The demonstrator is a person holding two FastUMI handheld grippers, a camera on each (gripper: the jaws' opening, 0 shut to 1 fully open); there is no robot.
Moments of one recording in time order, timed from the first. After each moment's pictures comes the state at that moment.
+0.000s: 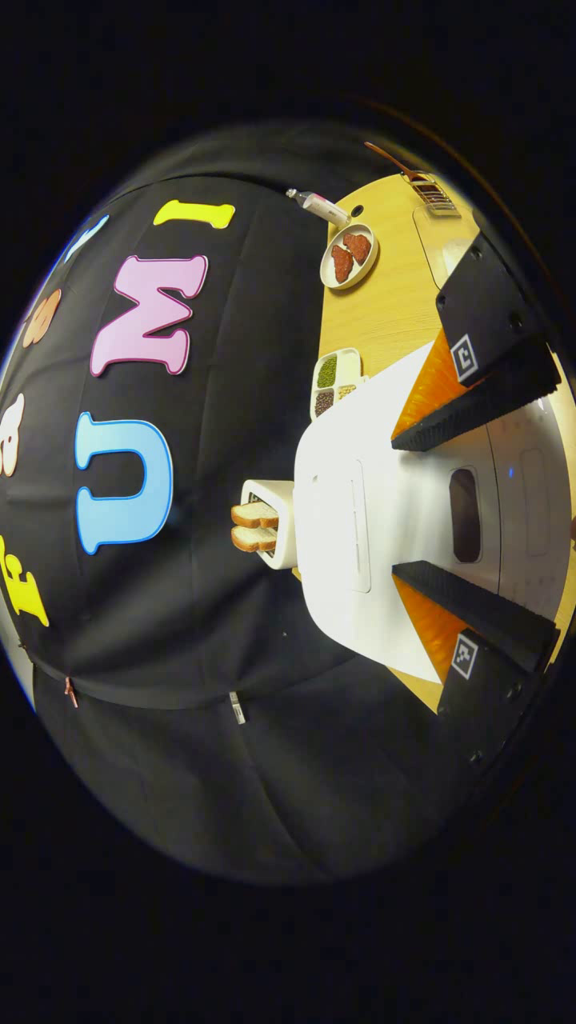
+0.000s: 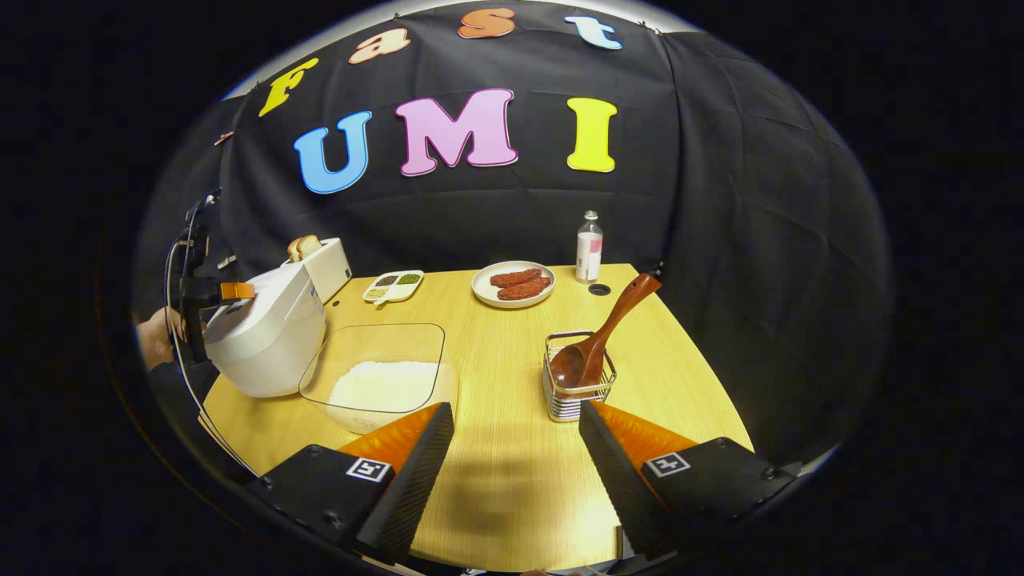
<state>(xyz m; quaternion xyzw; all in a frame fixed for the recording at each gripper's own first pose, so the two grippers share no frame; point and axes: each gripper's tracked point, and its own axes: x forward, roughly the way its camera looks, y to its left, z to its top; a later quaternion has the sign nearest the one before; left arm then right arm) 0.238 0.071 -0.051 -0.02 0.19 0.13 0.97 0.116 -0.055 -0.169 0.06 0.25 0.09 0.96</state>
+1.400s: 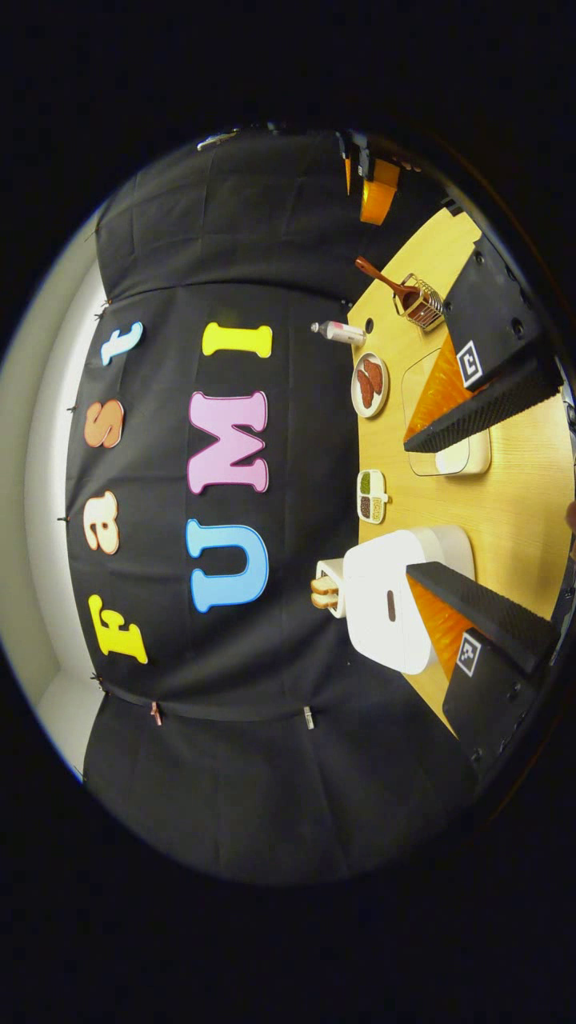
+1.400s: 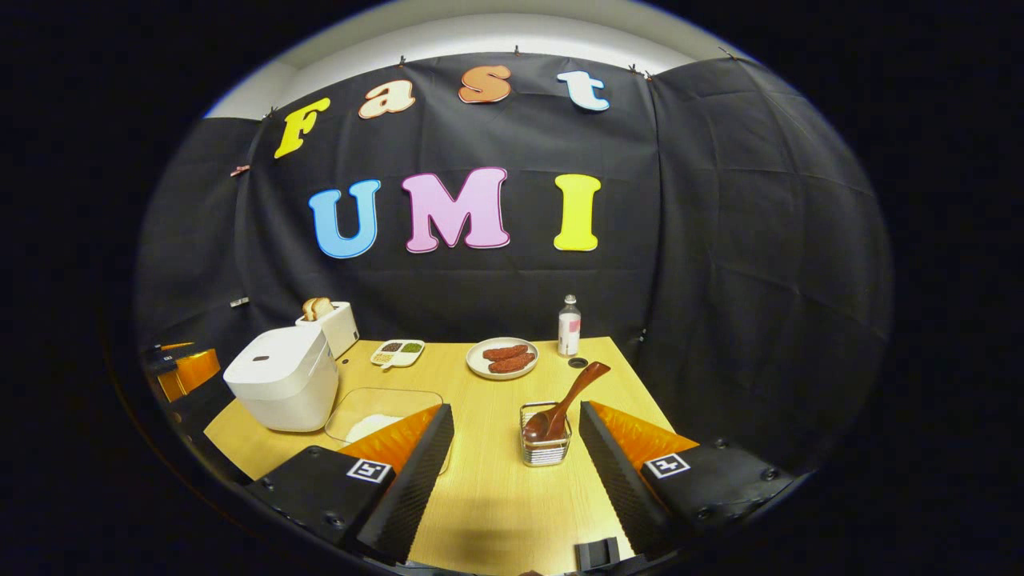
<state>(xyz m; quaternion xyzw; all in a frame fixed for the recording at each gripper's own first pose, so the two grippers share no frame) -0.001 -0.125 0.043 0.03 0.04 0.03 1.00 0.066 -0.097 -0.064 0.06 0.13 0.08 0.99</state>
